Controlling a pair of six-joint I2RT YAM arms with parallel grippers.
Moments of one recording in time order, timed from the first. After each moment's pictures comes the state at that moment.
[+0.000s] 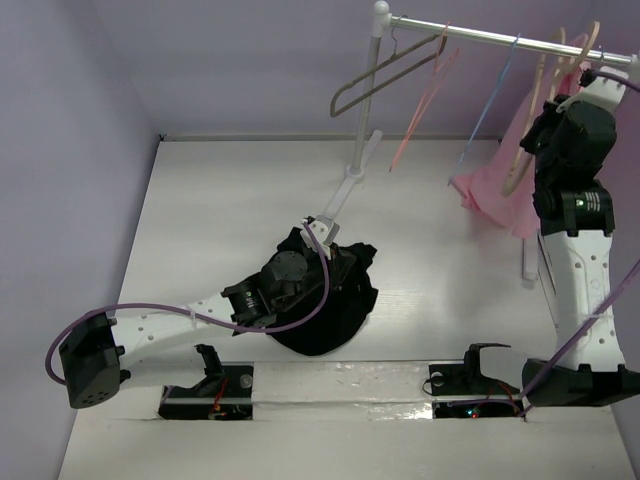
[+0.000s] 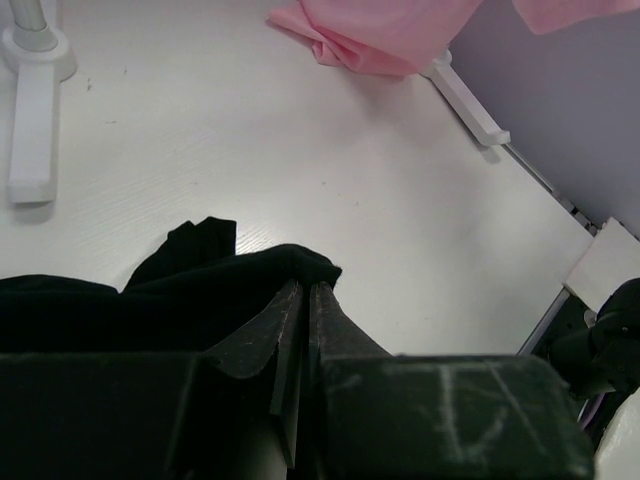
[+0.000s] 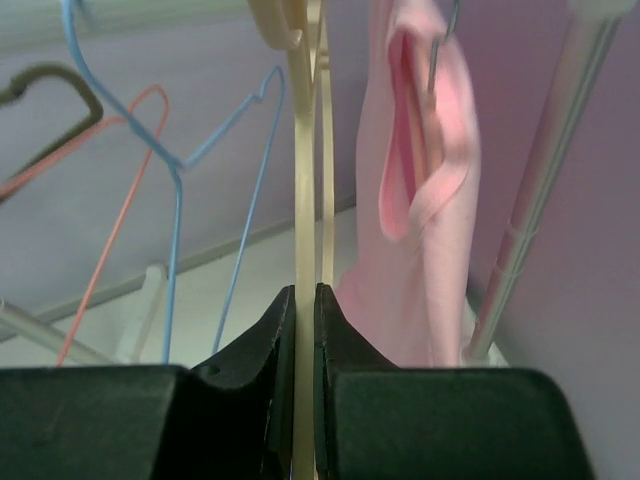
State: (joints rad) left arm -1.10 1.09 0.66 0.29 -0.28 -0.38; right arm -0.03 1.21 1.64 -0.48 0.35 0.14
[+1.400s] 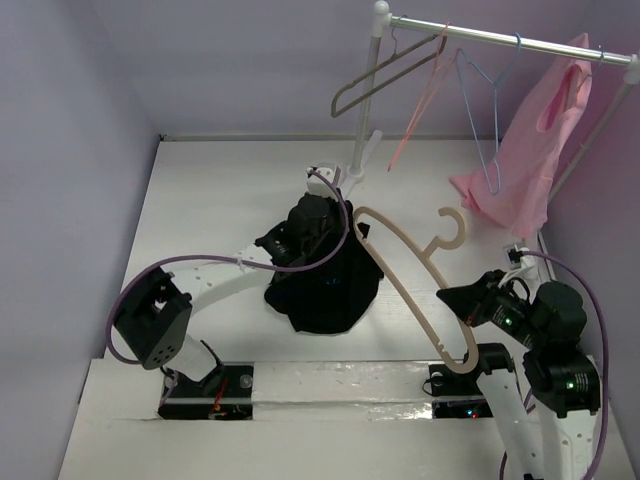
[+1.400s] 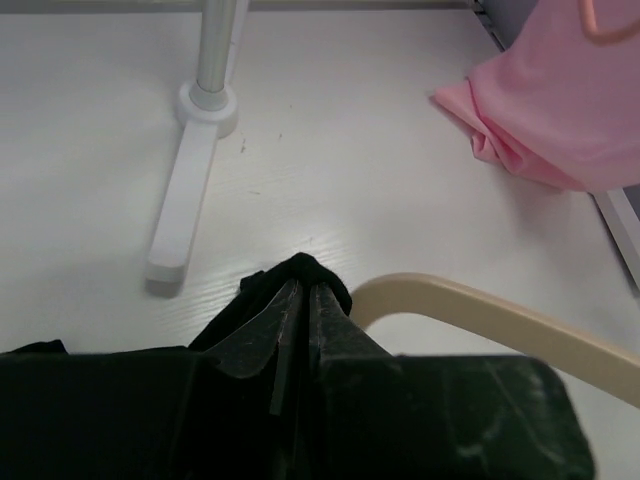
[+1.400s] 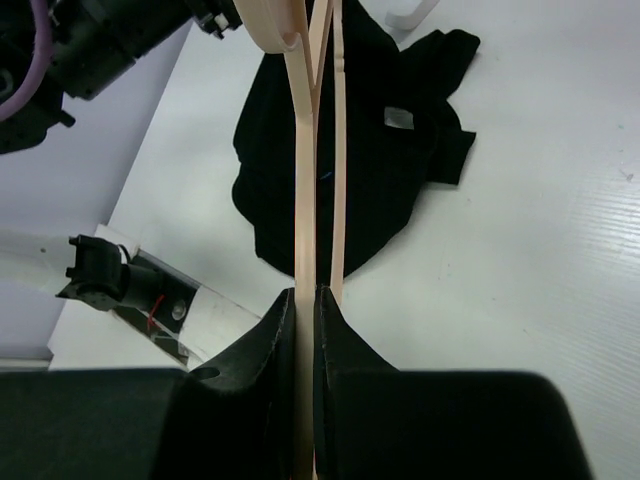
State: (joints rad) left arm -0.84 1.48 0.95 0.30 -0.32 -0.41; right arm 0.07 0.24 0.81 -0.89 -0.58 0.46
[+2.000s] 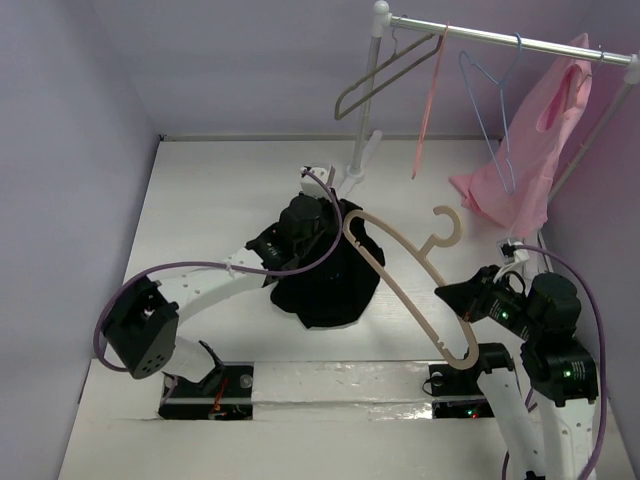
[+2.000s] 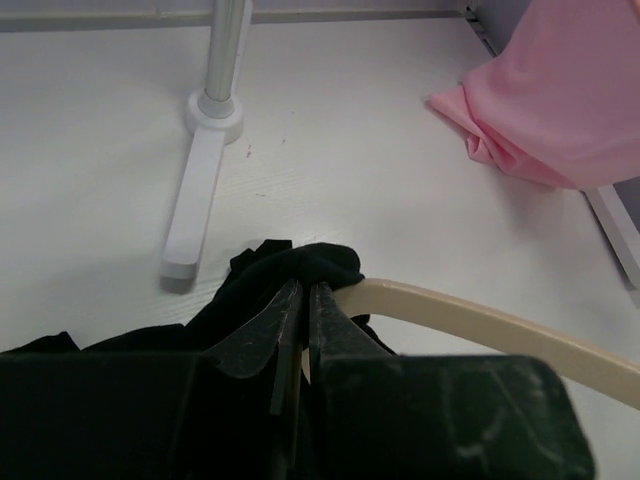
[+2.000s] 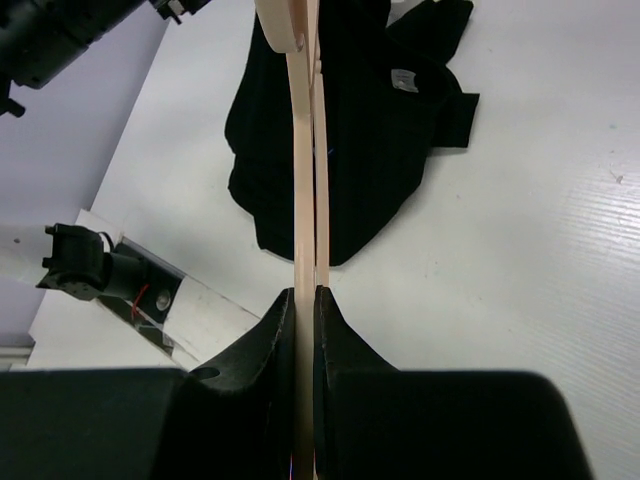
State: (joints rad) left arm -0.83 1.43 0.94 0.28 -0.31 -0.39; right arm 0.08 0.28 0.82 -0.90 -0.59 0.40
